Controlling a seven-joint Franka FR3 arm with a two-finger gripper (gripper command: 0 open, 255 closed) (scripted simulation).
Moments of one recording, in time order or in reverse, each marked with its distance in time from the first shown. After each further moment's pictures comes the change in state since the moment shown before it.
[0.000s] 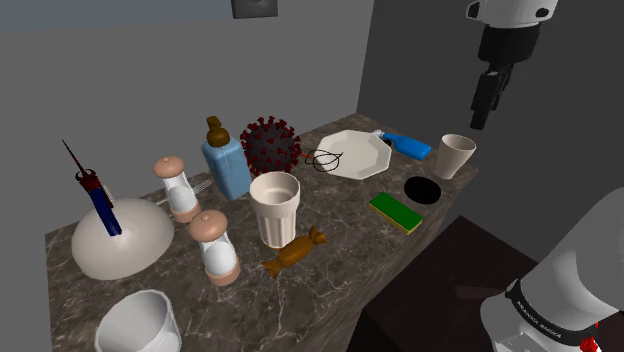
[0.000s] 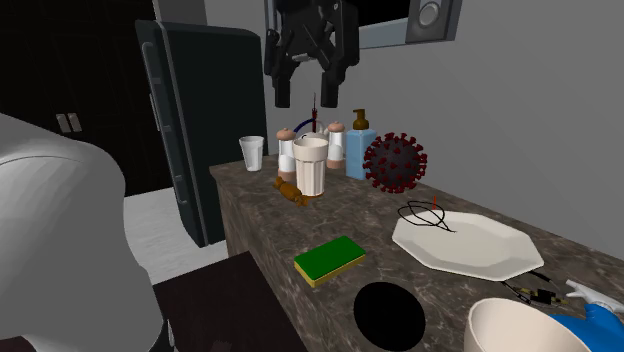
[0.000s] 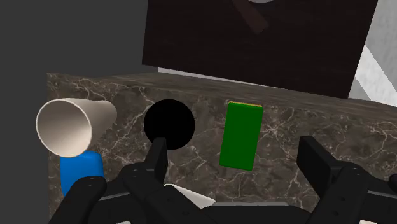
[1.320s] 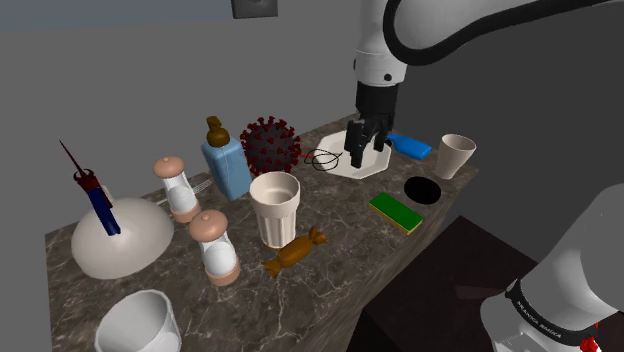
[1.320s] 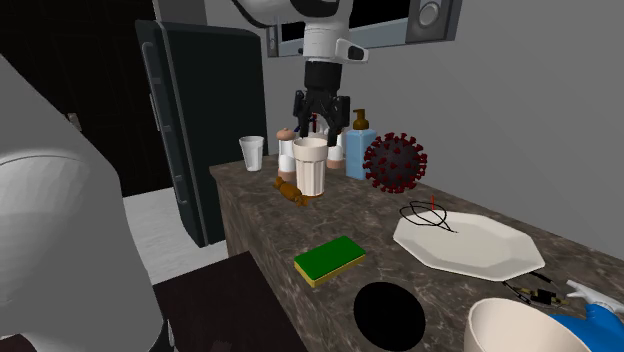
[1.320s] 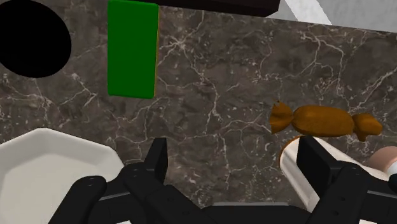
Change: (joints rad) arm 0.095 0.458 0.182 0.085 0.220 0.421 0.246
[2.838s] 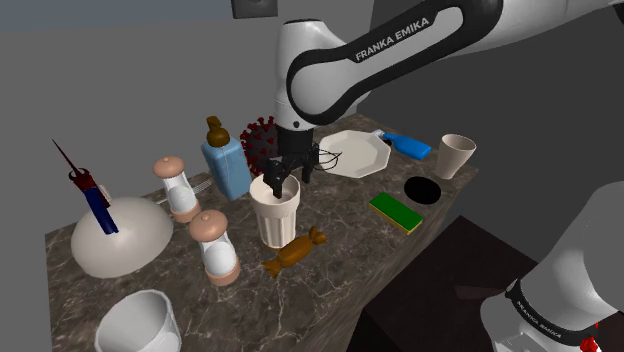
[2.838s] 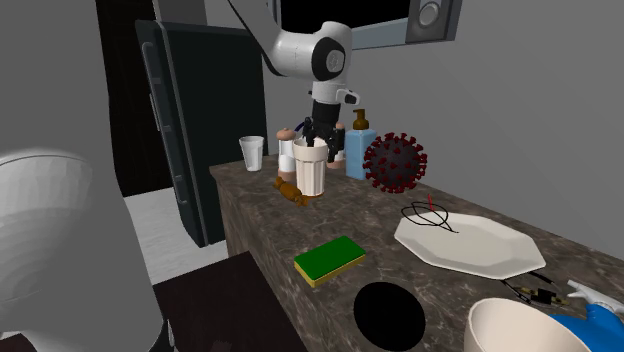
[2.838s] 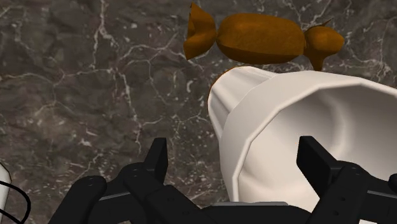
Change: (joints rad) arm 0.071 0.472 0.099 0.258 0.002 0.281 0.166
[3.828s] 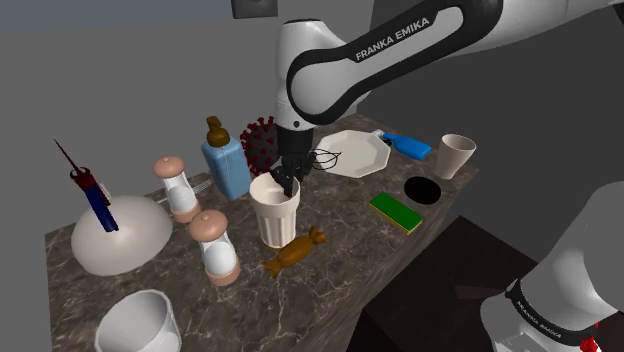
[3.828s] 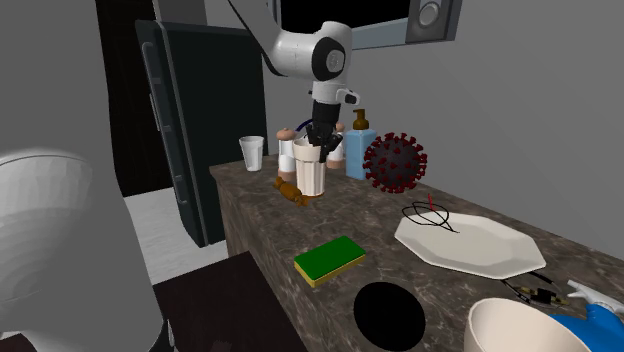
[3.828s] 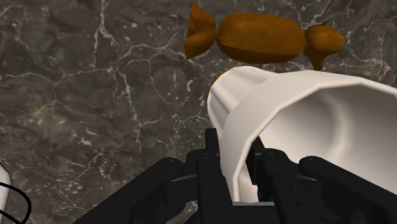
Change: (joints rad) arm 0.000 0.000 0.000 0.000 0.000 0.001 0.000
